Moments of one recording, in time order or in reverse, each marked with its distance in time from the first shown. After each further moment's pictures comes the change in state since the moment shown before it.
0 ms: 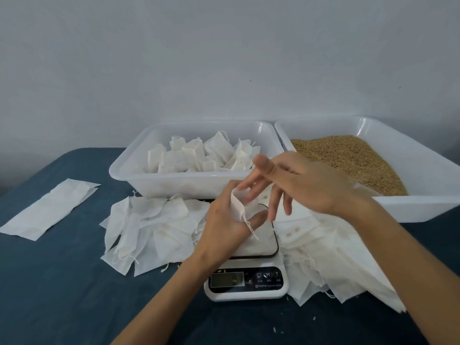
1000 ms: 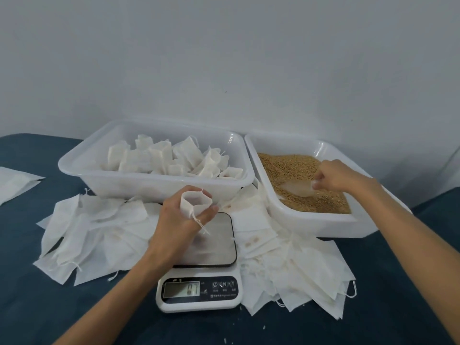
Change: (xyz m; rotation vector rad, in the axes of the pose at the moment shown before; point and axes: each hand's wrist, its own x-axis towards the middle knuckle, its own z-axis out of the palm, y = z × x) left_hand 0.010 -0.013 -0.003 -0.218 0.133 -0.028; right_hand -0.001 0.158 -0.173 -0.955 0.115 0.693
